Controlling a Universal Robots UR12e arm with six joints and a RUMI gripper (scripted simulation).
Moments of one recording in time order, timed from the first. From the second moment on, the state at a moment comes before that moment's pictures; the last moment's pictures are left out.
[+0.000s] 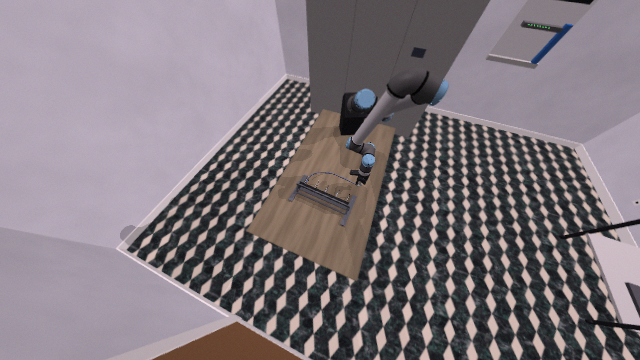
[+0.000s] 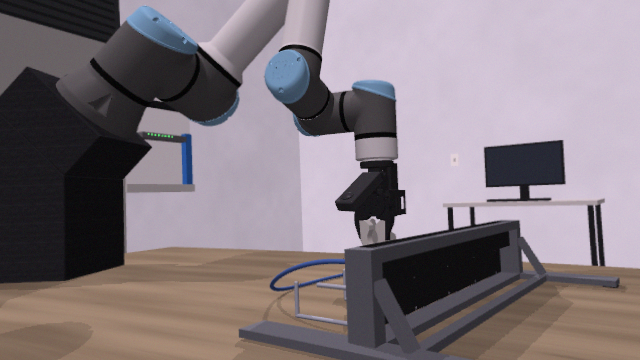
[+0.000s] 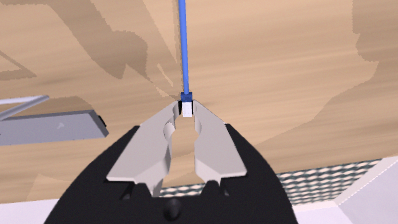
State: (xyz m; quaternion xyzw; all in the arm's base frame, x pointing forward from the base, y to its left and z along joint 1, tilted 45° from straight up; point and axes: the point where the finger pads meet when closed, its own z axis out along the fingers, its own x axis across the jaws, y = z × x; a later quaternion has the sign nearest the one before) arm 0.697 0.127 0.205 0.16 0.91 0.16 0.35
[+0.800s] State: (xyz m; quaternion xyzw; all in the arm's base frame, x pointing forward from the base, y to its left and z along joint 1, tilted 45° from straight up) arm 0.687 0.125 0.215 0.16 0.91 0.16 0.35
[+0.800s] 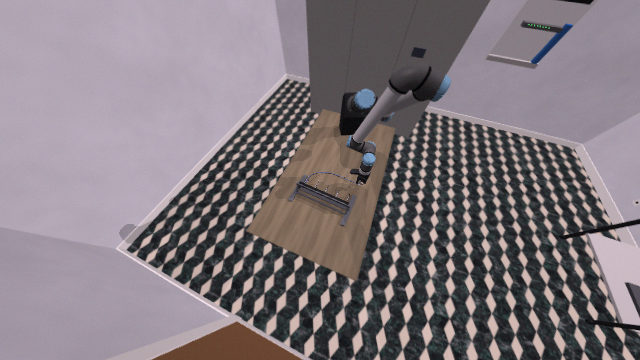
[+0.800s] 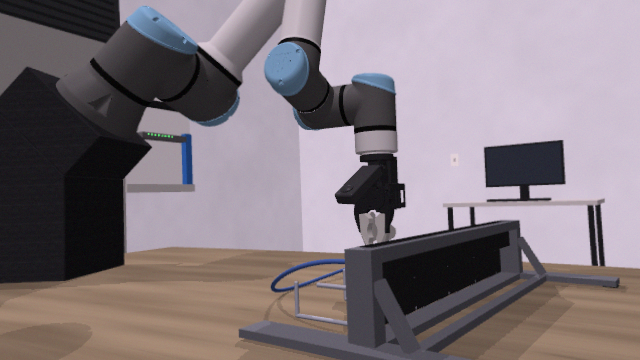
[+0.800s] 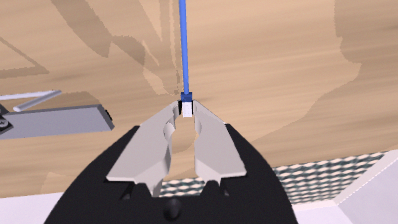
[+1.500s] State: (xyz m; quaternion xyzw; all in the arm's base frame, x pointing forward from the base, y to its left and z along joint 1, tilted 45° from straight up) arm 0.666 0.119 0.237 0.16 0.91 0.16 0.35
